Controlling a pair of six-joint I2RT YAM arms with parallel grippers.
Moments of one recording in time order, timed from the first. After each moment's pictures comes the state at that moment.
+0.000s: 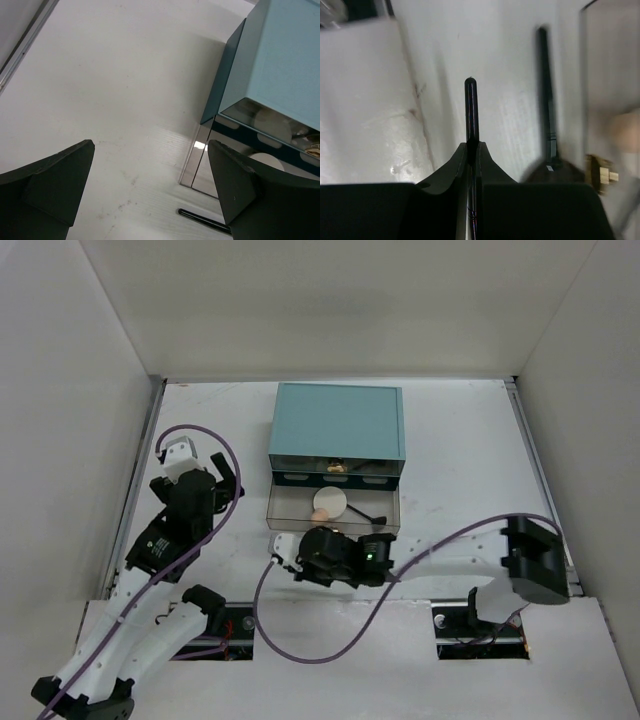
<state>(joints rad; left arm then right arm) -0.48 0.66 0.85 -0.68 -0.63 -0.53 1.36 1.65 1.03 -0.25 0.09 -0.09</state>
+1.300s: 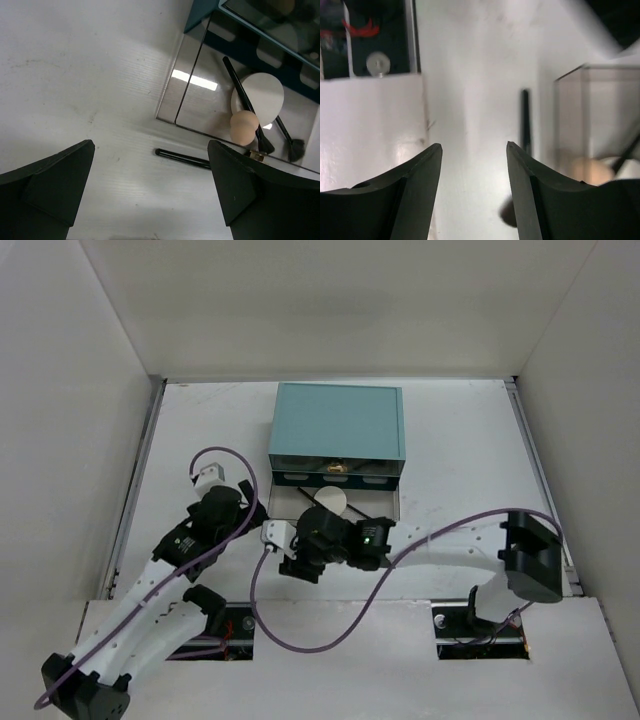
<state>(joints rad) -0.54 0.66 0.62 -0.72 -0.36 -0.78 1.26 1.55 1.12 -0.21 -0.11 -0.21</state>
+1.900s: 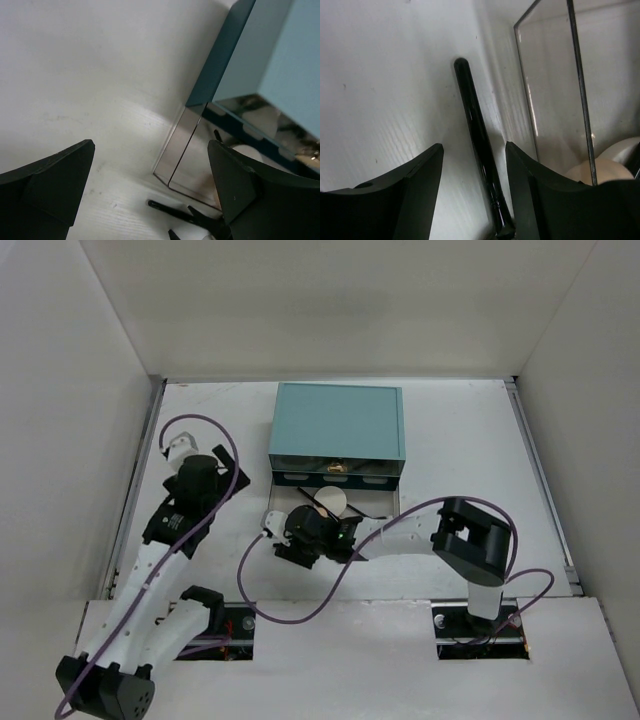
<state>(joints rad) -0.32 0.81 0.77 -0.60 -0.37 -0.71 1.19 1.87 1.10 -0.06 0.06 -0.16</state>
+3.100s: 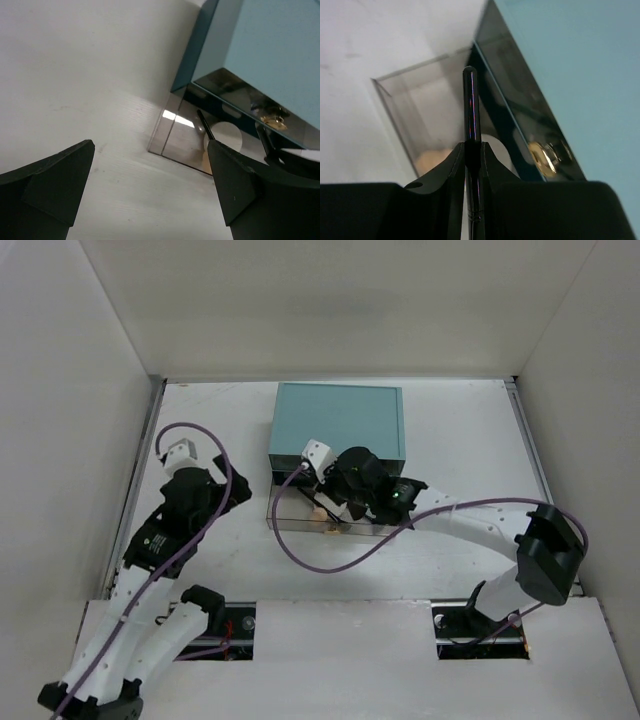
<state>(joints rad) -0.35 0.65 0.87 -0.79 -0.34 -0.69 0.97 1.51 1.10 -0.04 0.06 -0.25</state>
